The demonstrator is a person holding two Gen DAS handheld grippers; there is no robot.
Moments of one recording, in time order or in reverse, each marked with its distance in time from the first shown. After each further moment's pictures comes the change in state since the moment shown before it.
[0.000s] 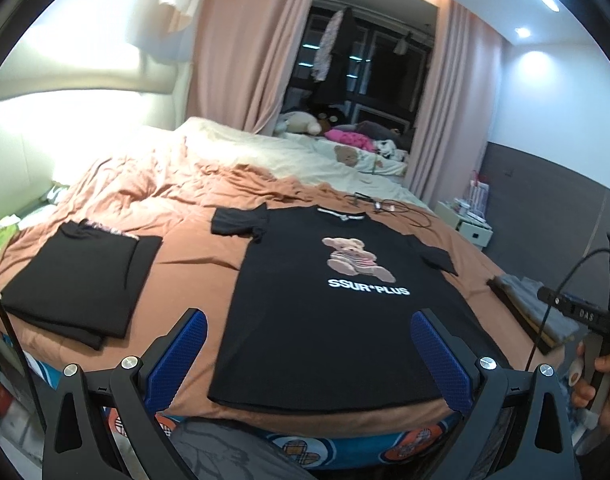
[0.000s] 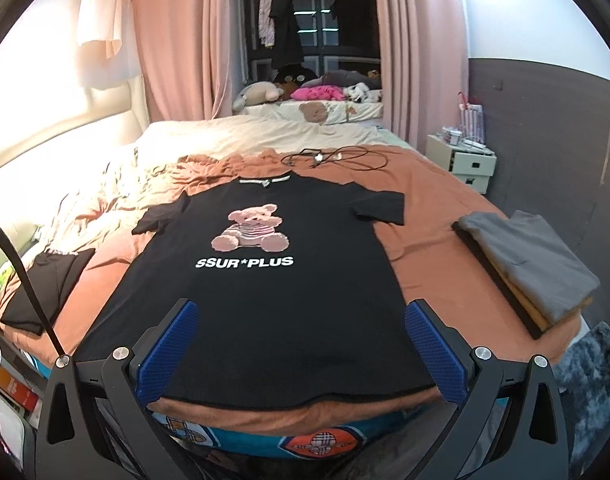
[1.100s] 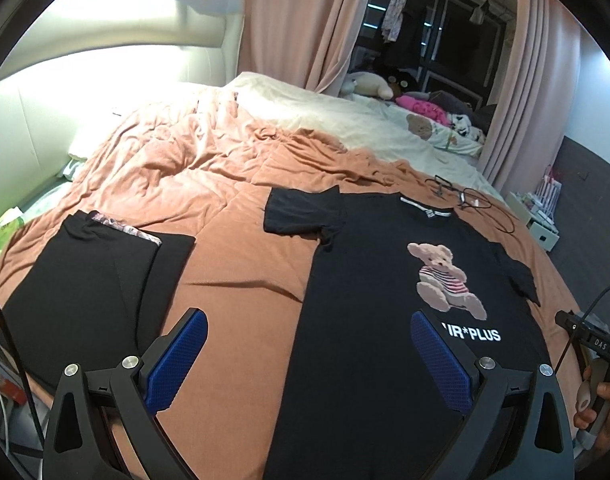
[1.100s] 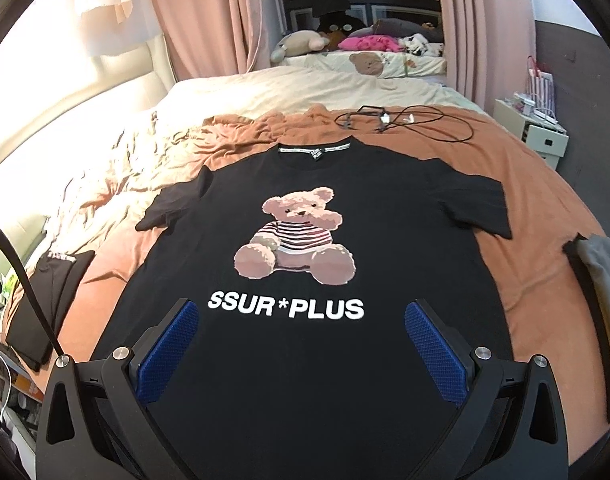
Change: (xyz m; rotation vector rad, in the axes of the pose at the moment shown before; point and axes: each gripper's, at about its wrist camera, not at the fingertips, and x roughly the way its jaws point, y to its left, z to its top) left arm 0.167 0.072 0.088 -0.090 0.167 0.197; right arm 0.207 0.005 0.107 -0.014 0.171 0.163
